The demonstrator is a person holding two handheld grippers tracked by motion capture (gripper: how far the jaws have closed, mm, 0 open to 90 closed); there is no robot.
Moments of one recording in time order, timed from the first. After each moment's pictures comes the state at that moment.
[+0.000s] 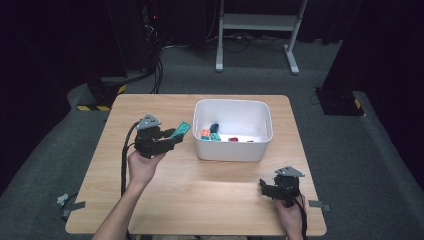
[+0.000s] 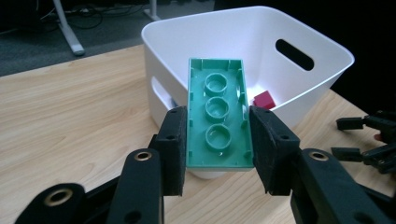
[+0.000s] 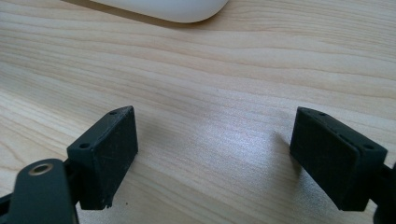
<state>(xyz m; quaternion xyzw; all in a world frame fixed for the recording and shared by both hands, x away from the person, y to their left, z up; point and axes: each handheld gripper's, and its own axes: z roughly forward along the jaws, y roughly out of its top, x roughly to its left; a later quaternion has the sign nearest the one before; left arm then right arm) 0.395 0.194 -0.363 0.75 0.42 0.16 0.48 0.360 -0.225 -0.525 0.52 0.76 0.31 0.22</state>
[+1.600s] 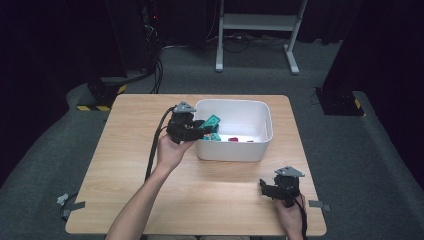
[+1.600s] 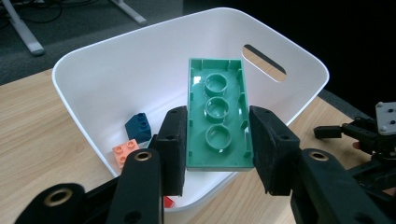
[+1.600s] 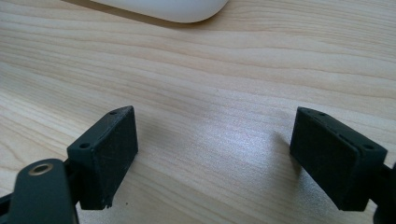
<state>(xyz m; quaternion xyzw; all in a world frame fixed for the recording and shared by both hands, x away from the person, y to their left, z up) 0.439 0.120 -0.353 0.79 0.38 0.13 0.45 0.360 -0.225 -0.525 0.52 0.76 0.31 0.22</state>
